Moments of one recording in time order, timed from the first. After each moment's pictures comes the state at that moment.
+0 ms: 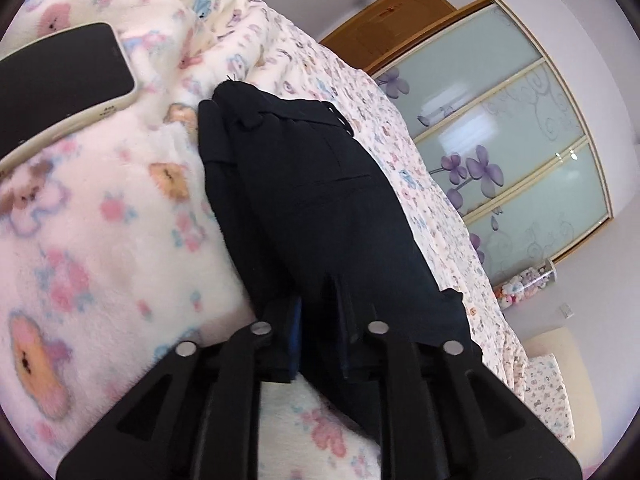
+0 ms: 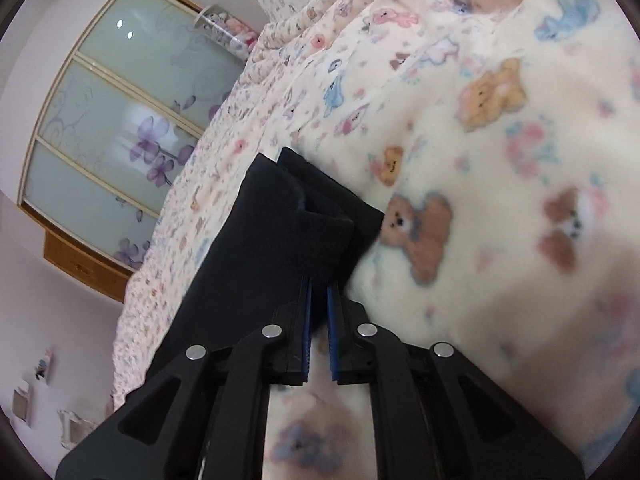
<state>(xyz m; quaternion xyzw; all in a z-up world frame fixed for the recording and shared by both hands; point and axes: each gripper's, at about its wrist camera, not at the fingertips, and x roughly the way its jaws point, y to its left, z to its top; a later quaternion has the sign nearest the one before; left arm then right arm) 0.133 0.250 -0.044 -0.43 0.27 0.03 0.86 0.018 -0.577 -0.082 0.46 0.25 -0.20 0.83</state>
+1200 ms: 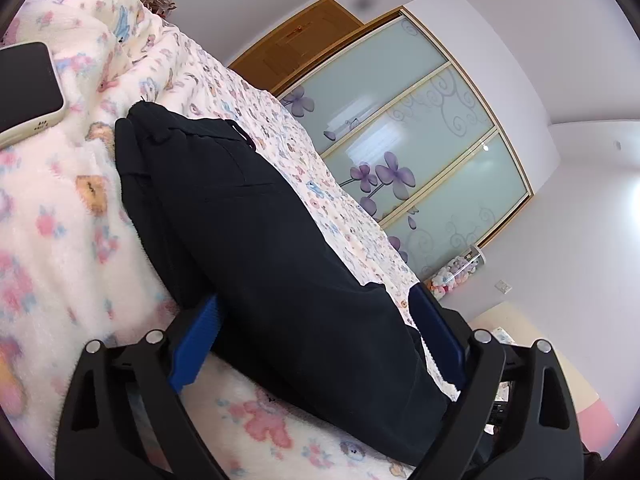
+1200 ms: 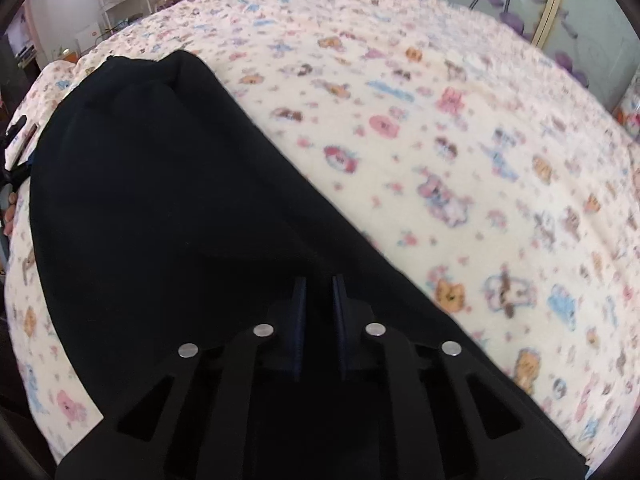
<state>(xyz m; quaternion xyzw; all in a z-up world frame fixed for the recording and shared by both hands) 0.129 0.235 -0.045 -0.41 0.16 -0.11 0.89 0.277 -0.306 -0.048 -0.15 0.48 0.18 0.85</state>
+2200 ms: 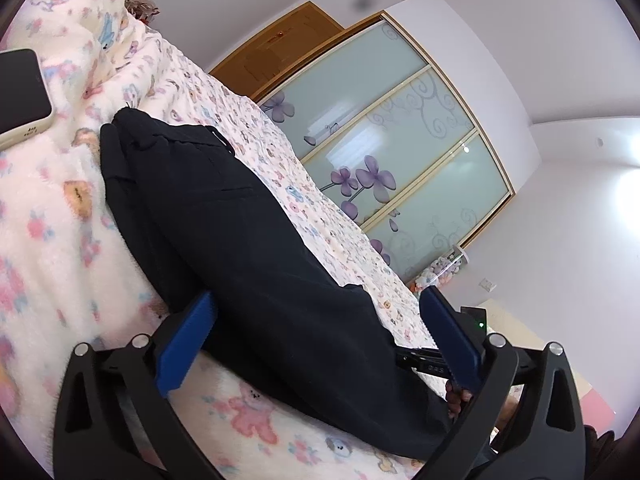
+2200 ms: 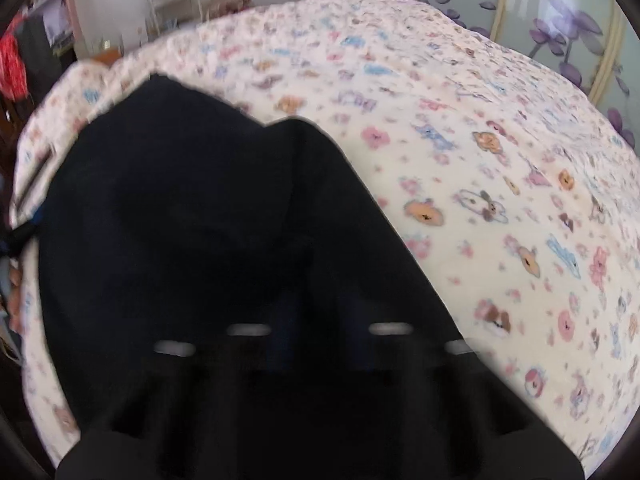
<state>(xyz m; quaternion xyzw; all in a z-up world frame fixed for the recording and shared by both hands) 0.130 0.233 -0.044 -0.40 0.13 -0.14 0.89 0.349 -0.130 -0.056 -0.19 0.43 0.26 0.84</state>
